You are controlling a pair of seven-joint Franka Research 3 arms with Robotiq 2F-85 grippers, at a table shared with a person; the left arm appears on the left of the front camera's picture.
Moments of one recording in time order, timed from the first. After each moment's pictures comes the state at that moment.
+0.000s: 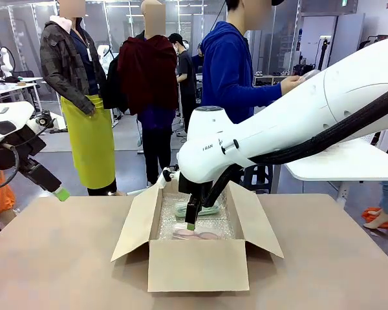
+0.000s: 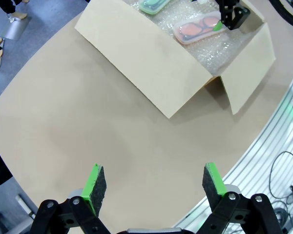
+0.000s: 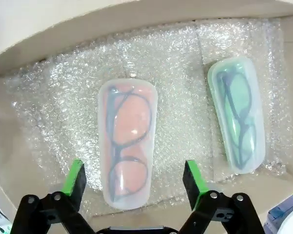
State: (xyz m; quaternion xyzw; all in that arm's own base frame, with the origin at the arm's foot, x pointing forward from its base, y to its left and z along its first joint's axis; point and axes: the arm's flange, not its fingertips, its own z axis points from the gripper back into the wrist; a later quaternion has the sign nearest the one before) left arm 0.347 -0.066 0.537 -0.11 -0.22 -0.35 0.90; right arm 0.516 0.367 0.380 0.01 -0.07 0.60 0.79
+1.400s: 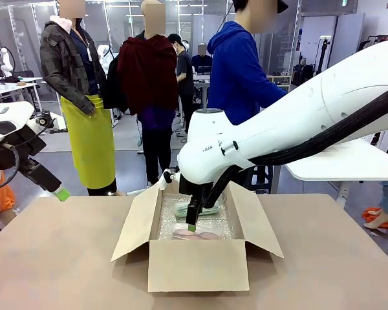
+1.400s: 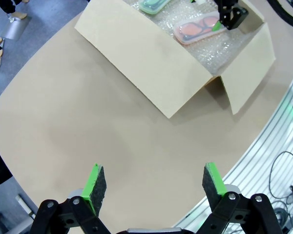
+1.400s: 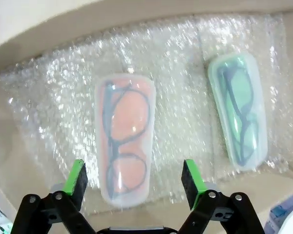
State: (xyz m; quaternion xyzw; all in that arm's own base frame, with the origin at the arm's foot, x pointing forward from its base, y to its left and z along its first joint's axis) left arm 0.347 -0.066 0.537 -0.11 -0.22 -0.35 0.90; right arm 0.518 0.358 0.383 0.01 -0.06 0.60 0.80
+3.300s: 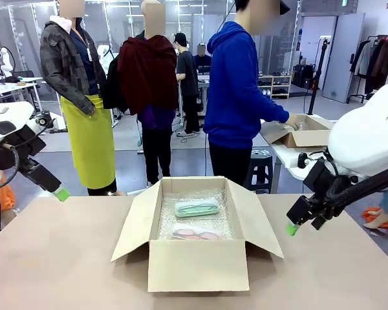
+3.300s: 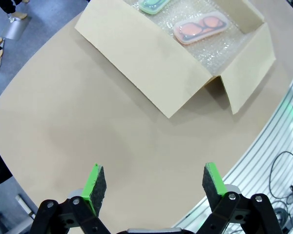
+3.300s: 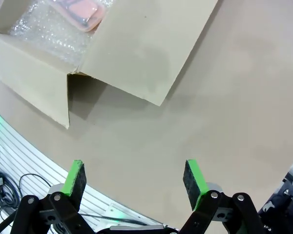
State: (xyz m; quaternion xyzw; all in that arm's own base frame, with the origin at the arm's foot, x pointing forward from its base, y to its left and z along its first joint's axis) left arm 0.347 -0.067 0.537 -0.11 -0.22 -0.35 0.90; right arm 0.359 0.085 0.450 0.13 -0.11 0.22 0.96
